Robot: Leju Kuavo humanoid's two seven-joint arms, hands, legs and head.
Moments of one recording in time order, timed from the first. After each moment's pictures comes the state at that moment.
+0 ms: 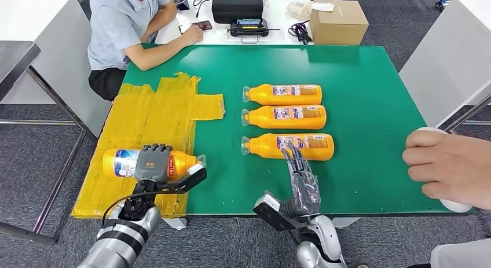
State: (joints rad) left arm -0.41 -0.14 -0.18 -0.77 -1.49 0.53 0.20; right arm -0.03 0.06 0.36 -1.25 0.84 -0.51 -0.36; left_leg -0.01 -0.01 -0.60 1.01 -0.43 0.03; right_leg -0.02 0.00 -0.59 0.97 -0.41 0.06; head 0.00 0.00
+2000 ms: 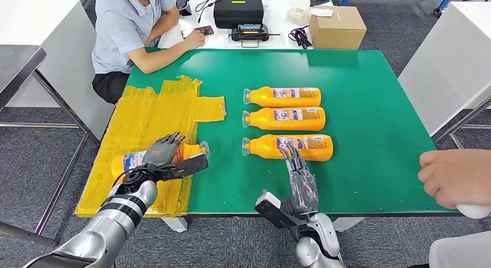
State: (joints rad) left arm -0.59 -0.14 -0.16 -0.51 -1.27 0.16 0.05; right arm -0.05 0.08 0.32 -1.21 0.79 -0.48 -0.42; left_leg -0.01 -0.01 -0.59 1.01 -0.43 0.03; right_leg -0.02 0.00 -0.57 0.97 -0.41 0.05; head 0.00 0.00
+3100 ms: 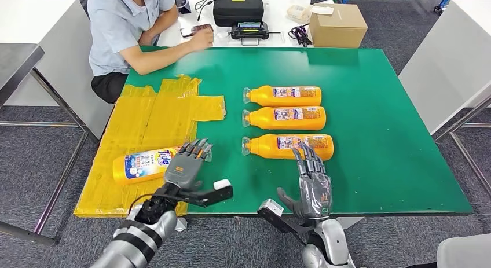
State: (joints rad) left arm -0.36 -0.15 -0.41 -0.89 -1.32 0.45 0.04; right arm -0.01 0.05 0.29 -1.25 1.05 -0.67 -0.32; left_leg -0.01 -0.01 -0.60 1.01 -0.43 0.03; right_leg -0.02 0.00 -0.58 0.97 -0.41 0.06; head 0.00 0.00
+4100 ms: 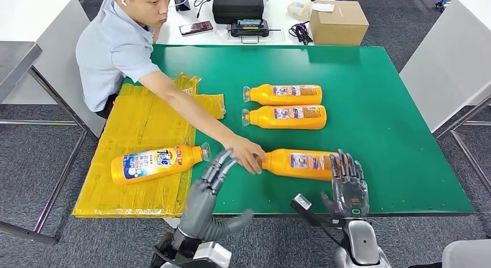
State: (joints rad) left arm -0.01 -0.15 -0.64 -1.49 -0.59 0.50 -0.42; right arm -0.02 -0.09 0.15 -1.15 1.36 -0.63 -0.05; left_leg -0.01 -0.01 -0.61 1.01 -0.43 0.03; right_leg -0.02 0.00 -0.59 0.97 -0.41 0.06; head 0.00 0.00
